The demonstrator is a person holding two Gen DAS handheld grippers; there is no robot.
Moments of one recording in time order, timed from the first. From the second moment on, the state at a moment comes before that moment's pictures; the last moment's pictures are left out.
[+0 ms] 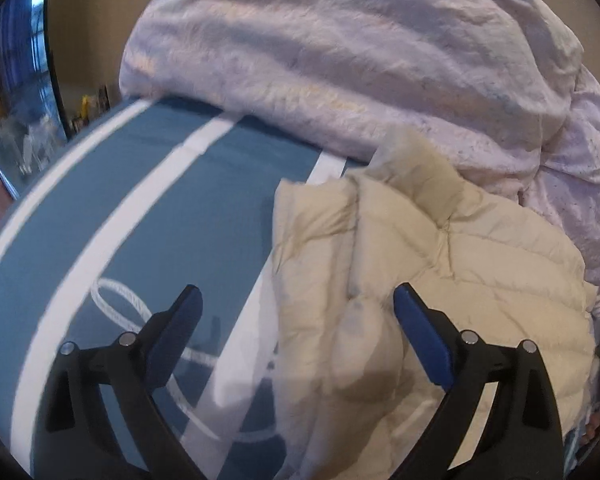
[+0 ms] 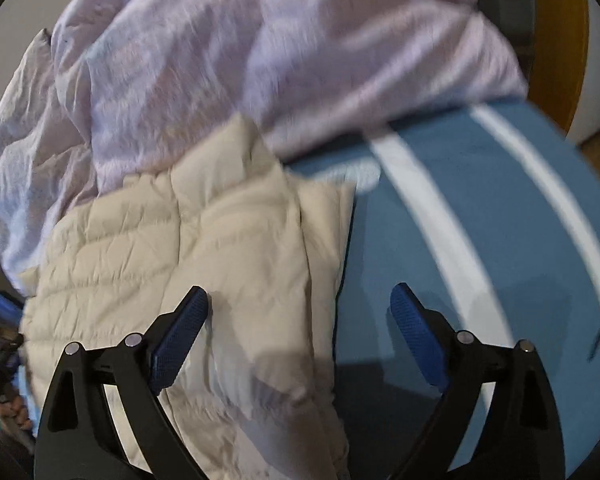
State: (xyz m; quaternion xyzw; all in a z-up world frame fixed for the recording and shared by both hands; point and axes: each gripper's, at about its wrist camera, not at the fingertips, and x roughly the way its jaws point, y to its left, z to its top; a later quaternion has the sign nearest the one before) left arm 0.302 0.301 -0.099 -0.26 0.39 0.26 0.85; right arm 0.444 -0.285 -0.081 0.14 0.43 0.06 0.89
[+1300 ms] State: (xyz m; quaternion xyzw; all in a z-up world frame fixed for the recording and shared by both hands) left arm 0.184 0.291 -0.081 -0.35 0.37 0.12 0.85; right arm 0.341 -0.255 -0.097 0.33 0.43 0.26 0.80
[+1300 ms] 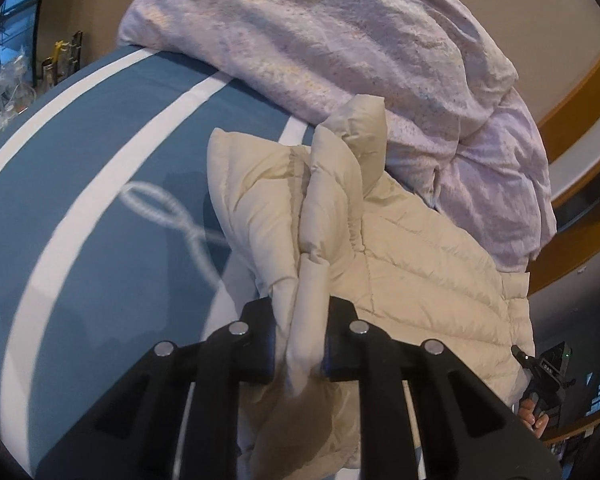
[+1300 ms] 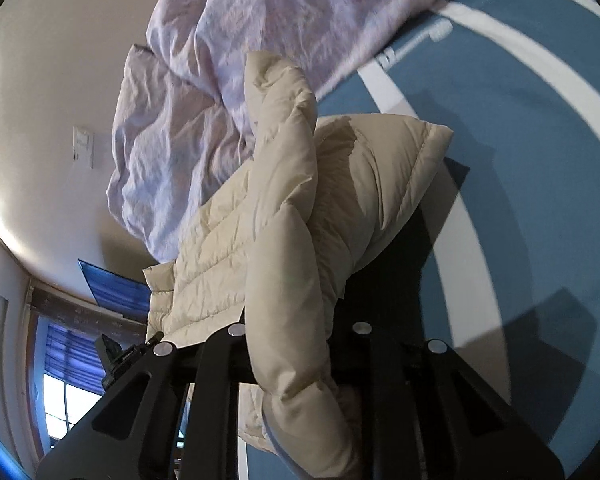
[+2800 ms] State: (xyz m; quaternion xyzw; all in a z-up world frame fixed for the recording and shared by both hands) left arm 0.126 0.277 -0.118 -0.39 0.38 0.15 0.82; right arm 0.232 -0.076 -0.085 -0.03 0.34 0.16 0.93
